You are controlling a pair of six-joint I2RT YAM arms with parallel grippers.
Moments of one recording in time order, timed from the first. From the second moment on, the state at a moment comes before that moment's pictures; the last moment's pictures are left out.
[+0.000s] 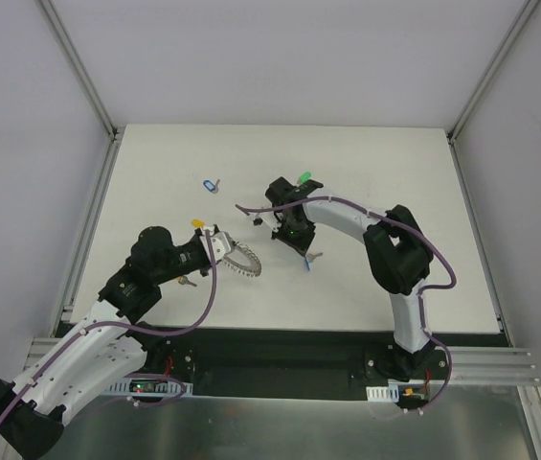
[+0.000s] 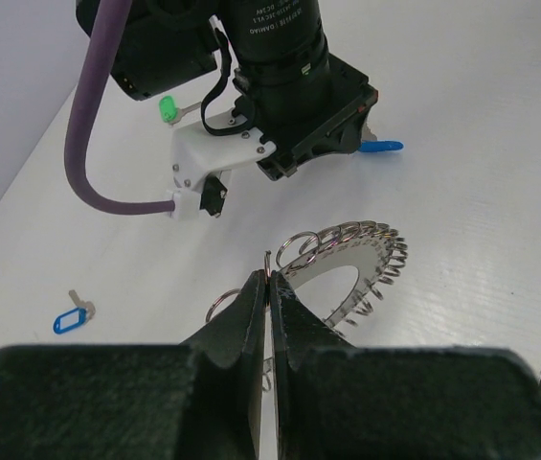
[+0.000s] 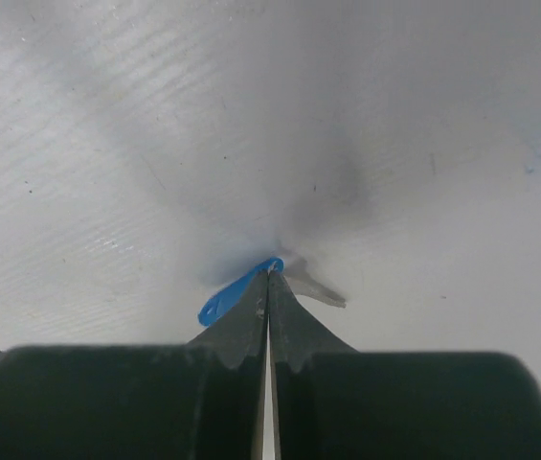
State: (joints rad) left arm -0.57 0.65 0.56 -0.17 0.43 0.46; right arm 0.75 2.03 1.56 -0.99 -0.03 -0.39
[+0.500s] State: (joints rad) left arm -0.57 0.66 0.56 -0.17 0.44 0.46; right arm 0.77 2.07 1.57 -0.92 -0.04 -0.39
